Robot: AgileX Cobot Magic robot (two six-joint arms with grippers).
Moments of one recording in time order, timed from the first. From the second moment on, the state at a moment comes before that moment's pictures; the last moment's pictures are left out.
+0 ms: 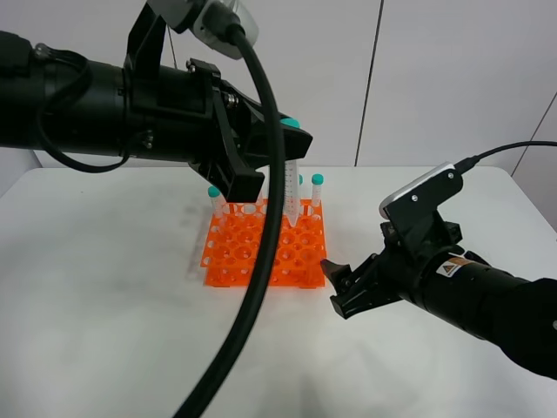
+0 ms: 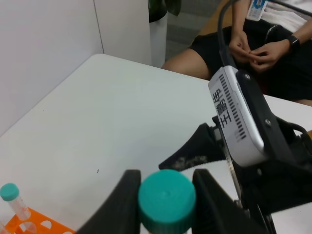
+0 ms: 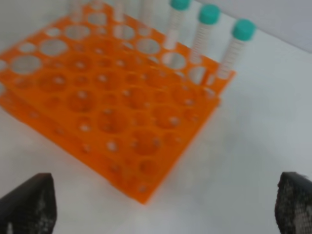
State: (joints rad) left arm -0.63 1.35 -1.02 -1.28 0.40 1.36; right arm 0.76 1.34 -0.41 0.91 -0.47 -0.95
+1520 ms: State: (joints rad) left arm -0.63 1.35 -1.02 -1.28 0.43 1.36; right arm 0.53 1.34 -0.54 1.73 -0.53 -1.96
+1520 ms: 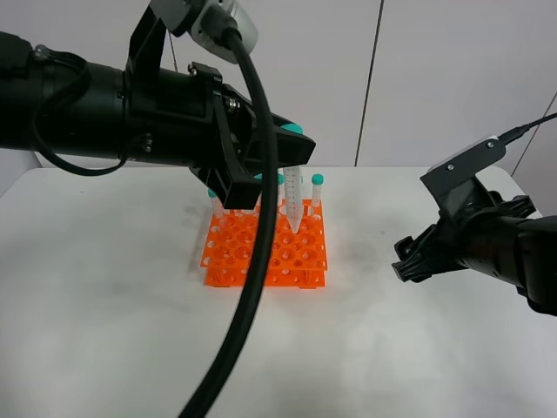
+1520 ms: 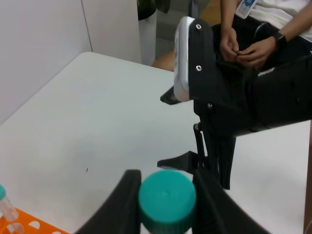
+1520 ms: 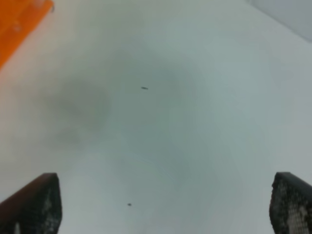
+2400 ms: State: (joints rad) left arm -0.63 1.35 -1.02 -1.27 0.44 1.36; right arm 0.18 1.45 -0.58 1.75 -0.19 -1.84
